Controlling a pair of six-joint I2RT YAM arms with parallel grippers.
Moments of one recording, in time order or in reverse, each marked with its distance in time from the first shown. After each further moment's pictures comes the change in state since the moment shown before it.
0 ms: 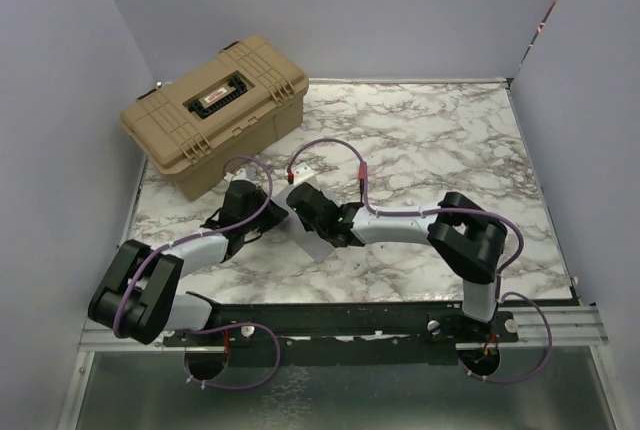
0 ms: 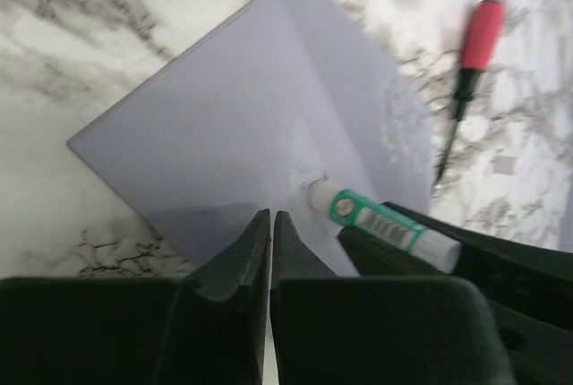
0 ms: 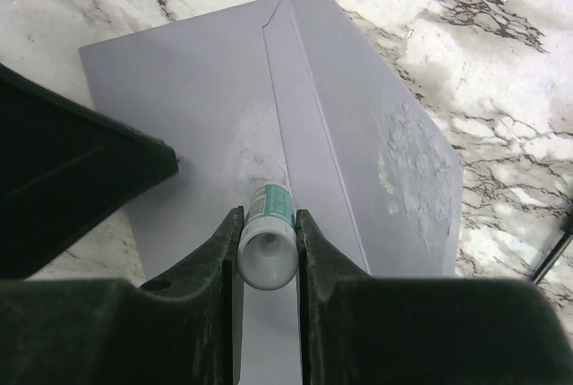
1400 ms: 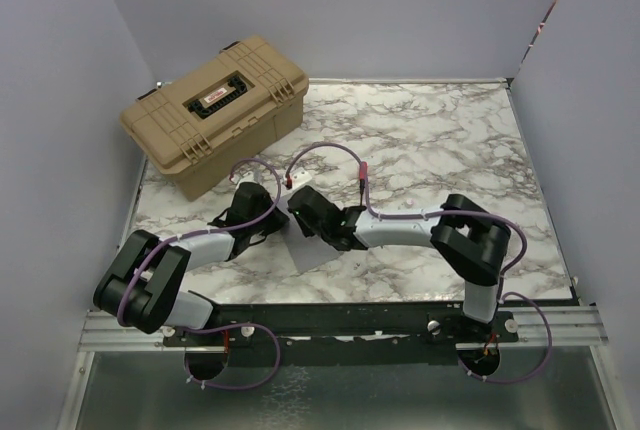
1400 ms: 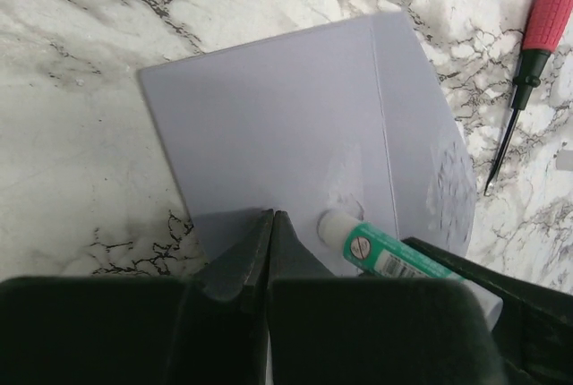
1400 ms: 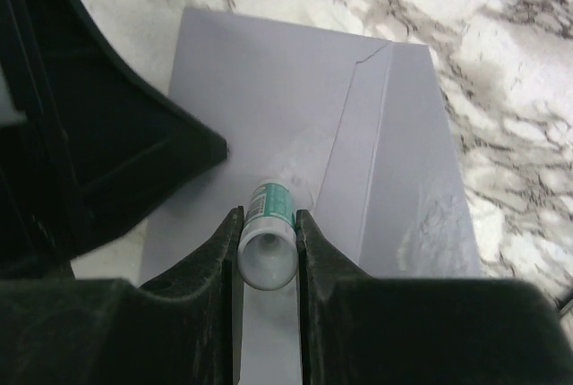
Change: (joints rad) left arm -0.039 0.031 0.014 -0.025 -0.075 0.044; right arm 0.013 -0.009 -0.031 0.061 -0.079 -0.036
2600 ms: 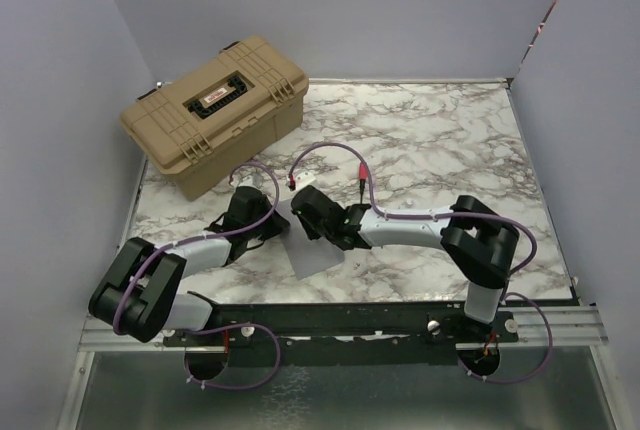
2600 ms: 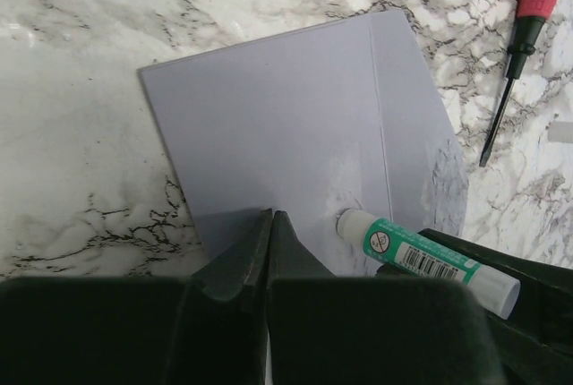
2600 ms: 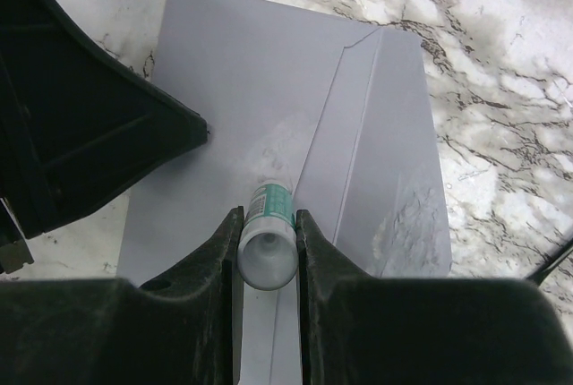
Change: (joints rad) left arm 0.000 -0.054 -0.040 0.011 0.064 -0.007; right arm 0.000 -0.076 -0.007 -0.158 -0.040 0.041
